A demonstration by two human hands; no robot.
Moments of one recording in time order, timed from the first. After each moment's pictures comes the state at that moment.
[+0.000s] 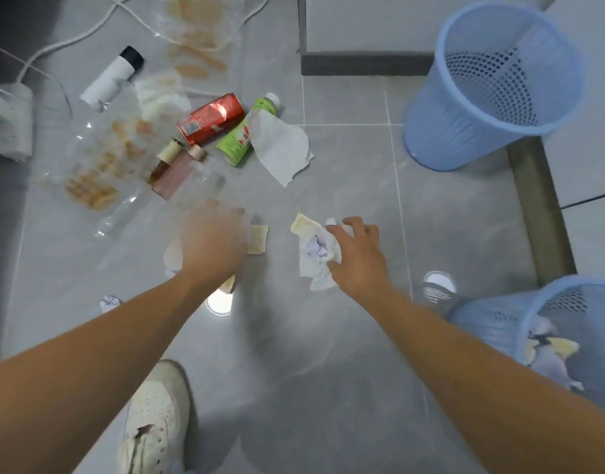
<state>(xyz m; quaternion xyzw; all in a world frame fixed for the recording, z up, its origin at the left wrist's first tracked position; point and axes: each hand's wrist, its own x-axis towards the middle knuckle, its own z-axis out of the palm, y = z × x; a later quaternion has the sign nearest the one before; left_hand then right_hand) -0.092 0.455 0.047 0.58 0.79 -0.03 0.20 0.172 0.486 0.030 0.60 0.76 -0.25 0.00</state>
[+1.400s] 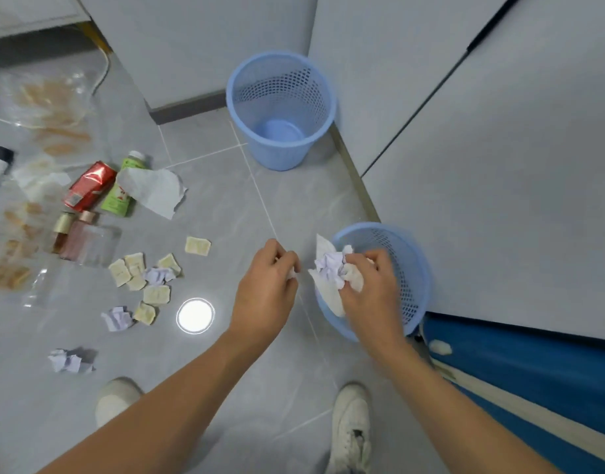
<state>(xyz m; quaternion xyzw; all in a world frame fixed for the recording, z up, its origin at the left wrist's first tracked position) 0.202 0.409 0.281 0.73 0.58 0.17 0.32 0.388 0.369 0.278 0.76 0.55 -0.24 -0.25</state>
